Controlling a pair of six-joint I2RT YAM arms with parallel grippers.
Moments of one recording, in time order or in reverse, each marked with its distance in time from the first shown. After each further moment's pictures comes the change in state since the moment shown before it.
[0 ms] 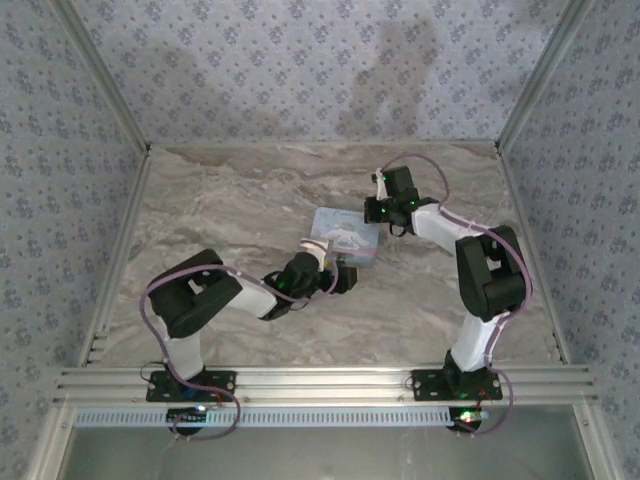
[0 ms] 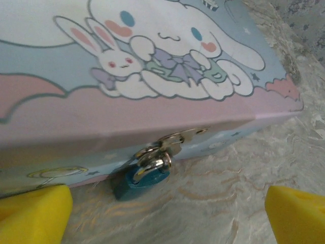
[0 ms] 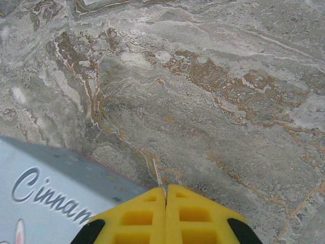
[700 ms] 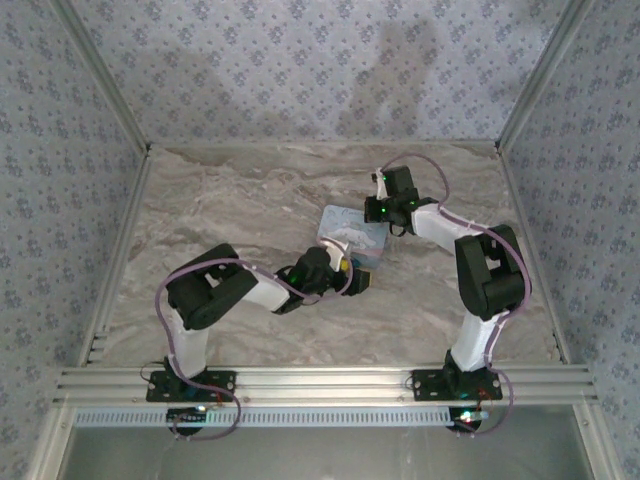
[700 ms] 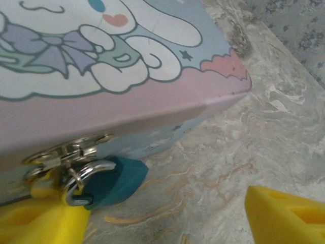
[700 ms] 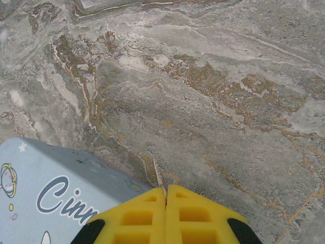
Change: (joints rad) left arm -0.008 0.095 0.107 0.016 0.200 0.077; right arm 0.000 0.006 0.000 0.014 0.002 -0.003
